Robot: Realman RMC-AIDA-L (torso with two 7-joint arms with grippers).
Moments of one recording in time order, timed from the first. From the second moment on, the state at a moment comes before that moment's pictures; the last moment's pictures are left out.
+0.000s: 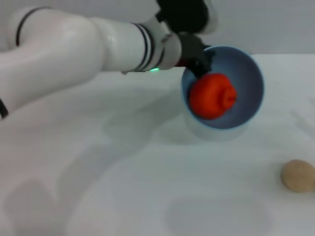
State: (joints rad) left arm -0.80 -2.07 1.88 1.09 2.39 0.58 -2.38; right arm 0.26 2.07 -0.43 -0.67 -1.58 -1.54 1.06
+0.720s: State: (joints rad) left arm -0.60 -2.08 2.26 1.25 2.89 0.10 -2.10; right arm 0.20 2.07 -0.31 -0.45 -1.46 -1.62 0.91
